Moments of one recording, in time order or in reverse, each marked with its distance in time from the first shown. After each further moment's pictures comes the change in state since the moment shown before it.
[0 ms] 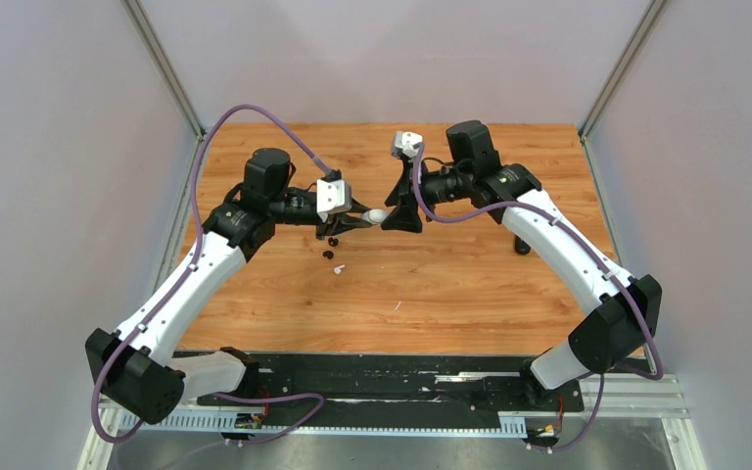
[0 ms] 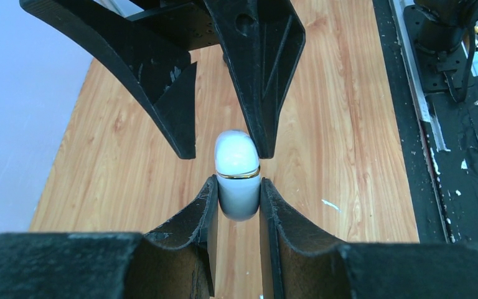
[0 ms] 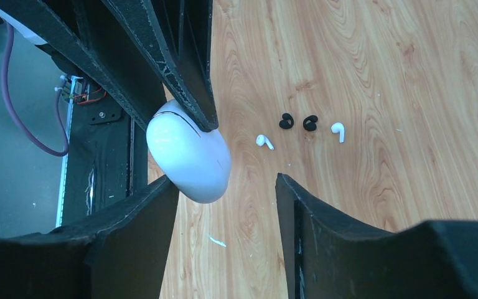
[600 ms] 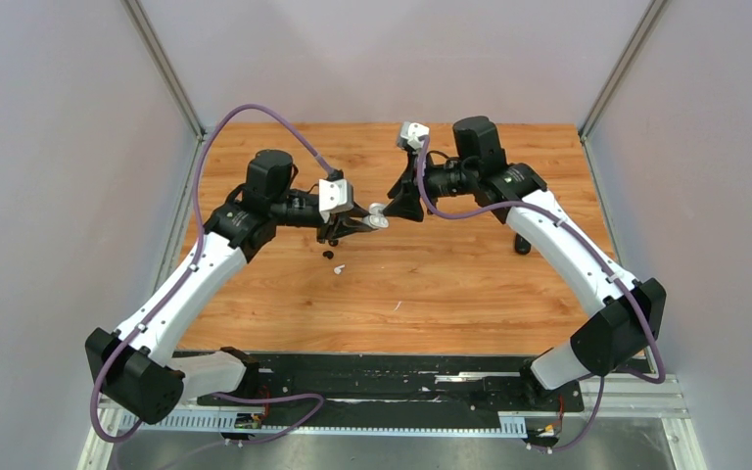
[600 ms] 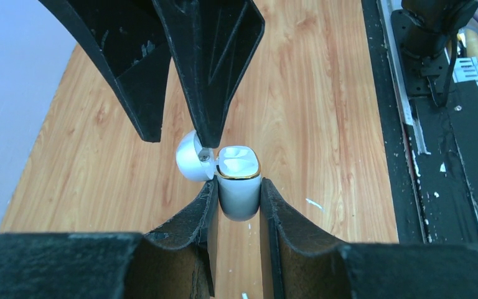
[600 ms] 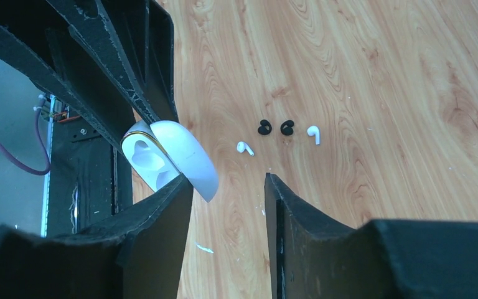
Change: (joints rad) left arm -0.012 0.000 0.000 -0.034 -0.009 -0.023; right arm -0.015 -0.016 0.000 0.056 0.045 0.053
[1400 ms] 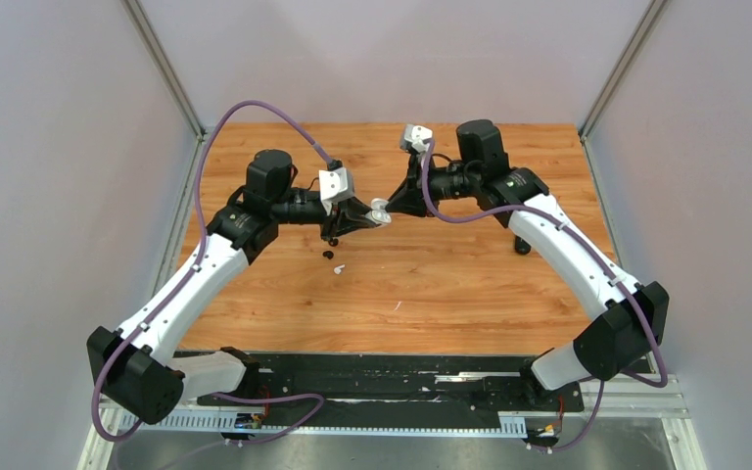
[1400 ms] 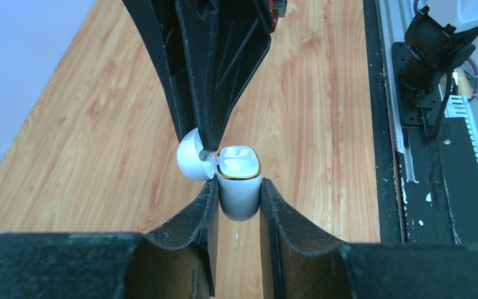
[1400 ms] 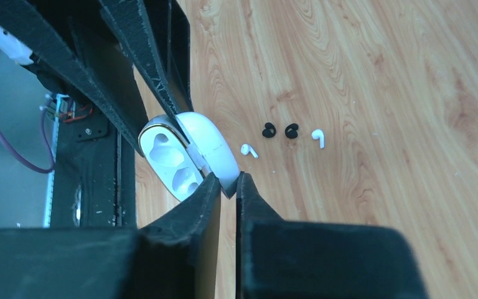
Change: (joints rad) left arm -0.001 0.000 -0.029 0.124 -0.035 -0.197; right arm -0.002 -0.025 -0.047 0.051 -0.029 0.015
